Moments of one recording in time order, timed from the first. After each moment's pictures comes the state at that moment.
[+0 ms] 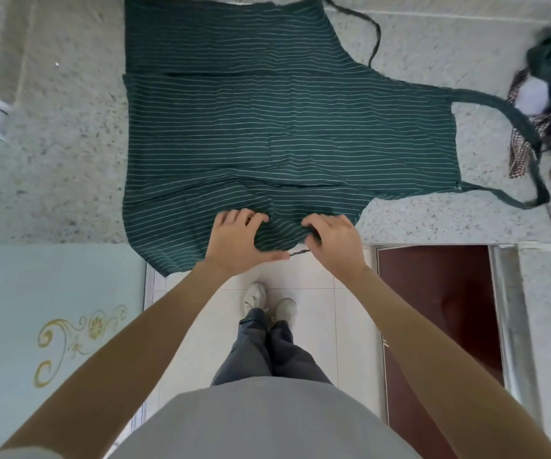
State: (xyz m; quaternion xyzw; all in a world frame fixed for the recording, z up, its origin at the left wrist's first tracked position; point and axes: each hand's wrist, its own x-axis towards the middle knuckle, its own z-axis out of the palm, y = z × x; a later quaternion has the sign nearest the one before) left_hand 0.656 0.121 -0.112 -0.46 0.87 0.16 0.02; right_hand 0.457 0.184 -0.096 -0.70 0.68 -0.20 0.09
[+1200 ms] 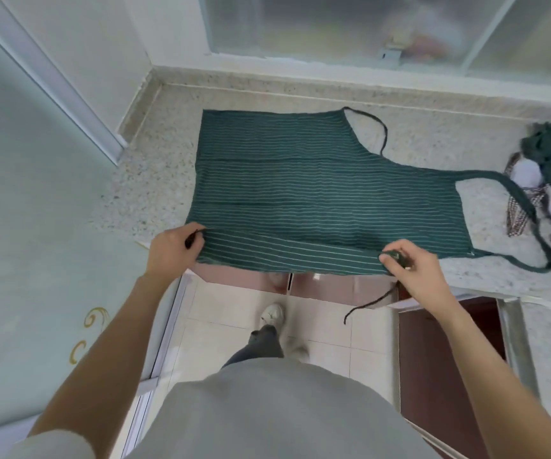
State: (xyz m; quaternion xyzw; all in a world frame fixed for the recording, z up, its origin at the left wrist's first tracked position) left_hand 0.777 0.153 -0.018 -0.63 0.74 0.14 -0.21; right_hand 0.360 0.246 -0.007 -0.58 0.69 -0.31 0.32
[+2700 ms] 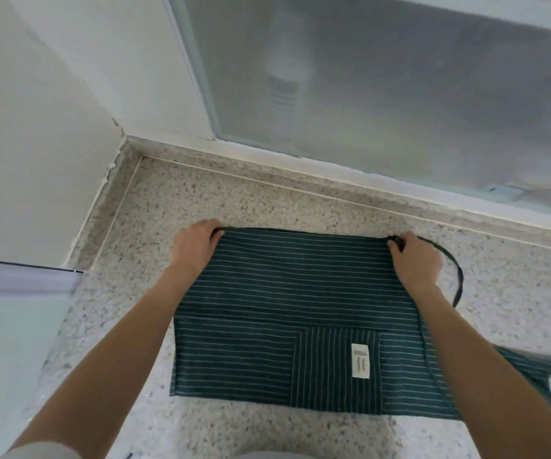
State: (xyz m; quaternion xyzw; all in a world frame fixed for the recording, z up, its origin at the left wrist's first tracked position) left_hand 0.757 -0.279 -0.112 -0.65 0.74 0.15 -0.04; right_hand 0.359 -0.233 -0.097 -0.53 0.84 0.03 0.13
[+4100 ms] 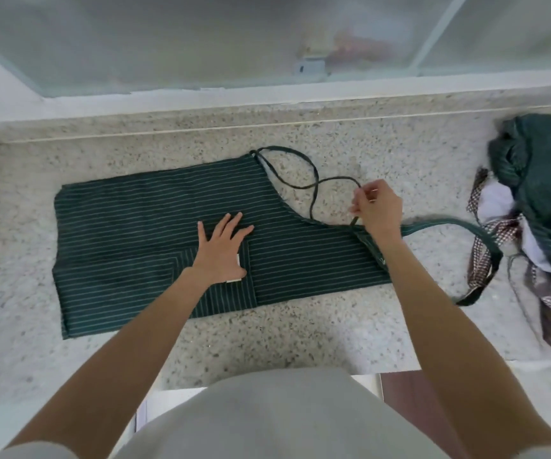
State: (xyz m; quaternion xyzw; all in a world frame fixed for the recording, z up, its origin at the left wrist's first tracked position) left_hand 0.522 -0.103 -0.099 -0.43 0.85 0.21 0.20; right_hand 0.226 -0.048 -0.060 -0.31 0.84 -0.34 0.29
